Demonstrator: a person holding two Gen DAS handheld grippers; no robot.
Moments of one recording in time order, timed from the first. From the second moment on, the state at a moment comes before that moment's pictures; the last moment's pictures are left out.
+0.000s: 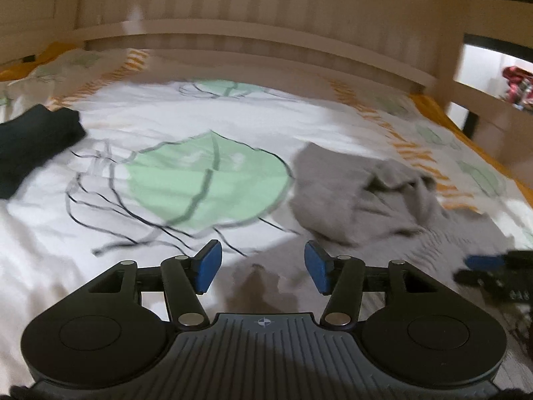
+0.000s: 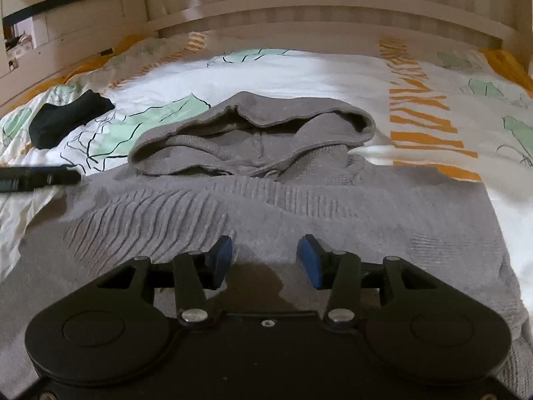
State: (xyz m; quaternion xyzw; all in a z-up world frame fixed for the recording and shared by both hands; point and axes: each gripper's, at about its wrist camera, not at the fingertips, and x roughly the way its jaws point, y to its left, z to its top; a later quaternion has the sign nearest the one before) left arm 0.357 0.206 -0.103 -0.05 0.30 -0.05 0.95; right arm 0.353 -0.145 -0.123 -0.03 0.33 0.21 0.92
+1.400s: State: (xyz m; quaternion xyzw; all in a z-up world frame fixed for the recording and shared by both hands) left arm 0.341 0.143 -0.102 -0.02 0.37 -0.03 0.93; right arm 0.348 -0.181 -0.100 0.00 0.35 0.20 0.91
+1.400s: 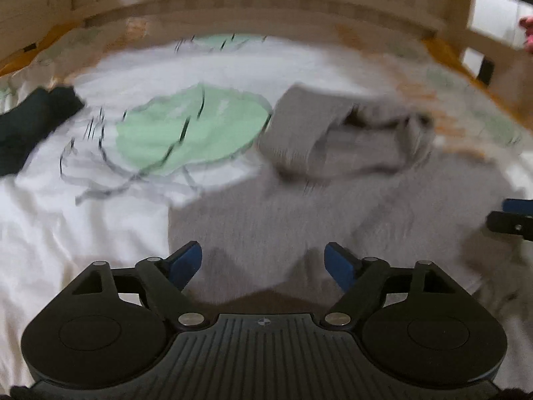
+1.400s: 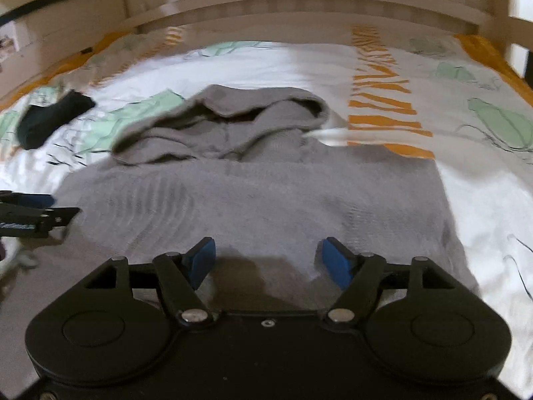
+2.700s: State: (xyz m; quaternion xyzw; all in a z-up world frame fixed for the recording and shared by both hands) left arm 0.481 0.128 -0.133 0.06 0.36 -0.04 0.93; right arm 0.542 -0.129 -0.099 -0.11 0.34 0.23 0.90
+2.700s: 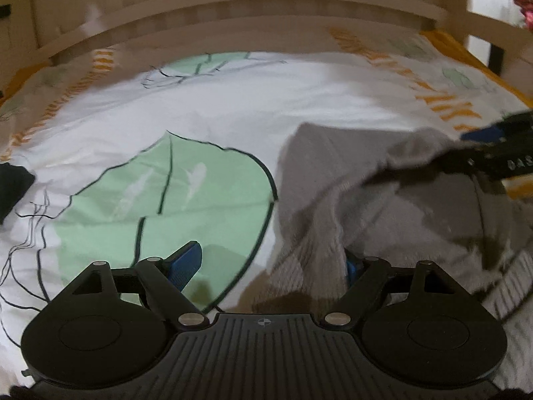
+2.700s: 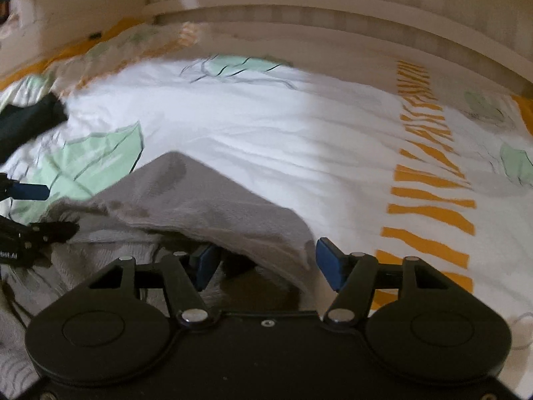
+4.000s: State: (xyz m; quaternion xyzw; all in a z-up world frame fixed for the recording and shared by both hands) left arm 0.485 0.177 -0.129 -0.02 0.45 -0.13 0.88; right arm 0.492 -0.202 -0.082 -0.06 0.36 0.30 0.88
